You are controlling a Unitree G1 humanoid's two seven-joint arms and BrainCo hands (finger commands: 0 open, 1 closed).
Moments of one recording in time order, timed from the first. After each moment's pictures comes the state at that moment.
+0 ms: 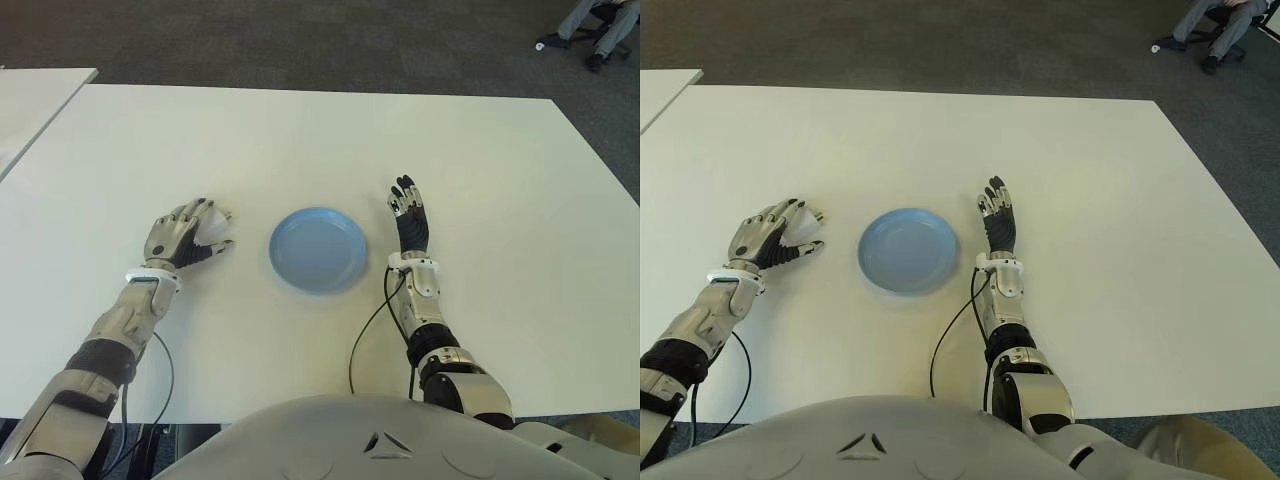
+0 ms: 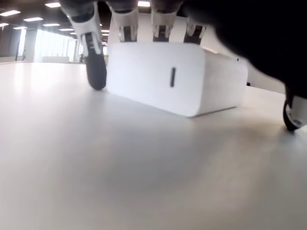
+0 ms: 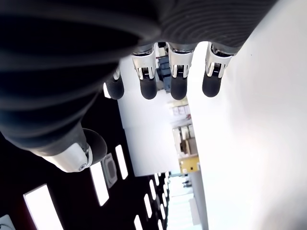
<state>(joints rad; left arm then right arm) -0.10 0.63 -0.29 0.65 0.79 -0.20 0.48 -0.29 0.07 -0.12 0.86 0.12 -0.64 0.04</state>
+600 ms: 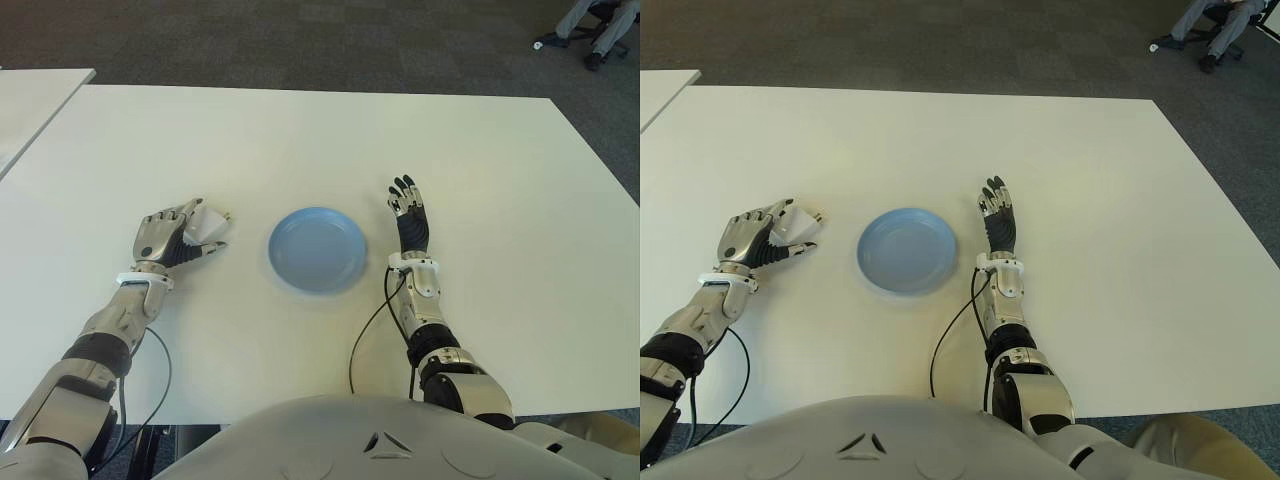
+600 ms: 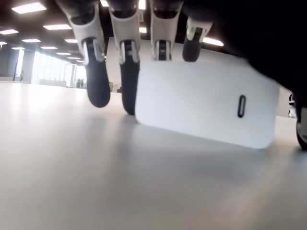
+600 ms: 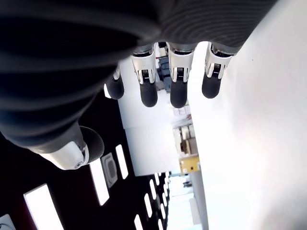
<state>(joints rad) -0.15 0.63 -0.29 0.79 0.75 -0.29 0.63 -0.29 0.07 -0.12 0.86 0.12 -0.64 0.04</state>
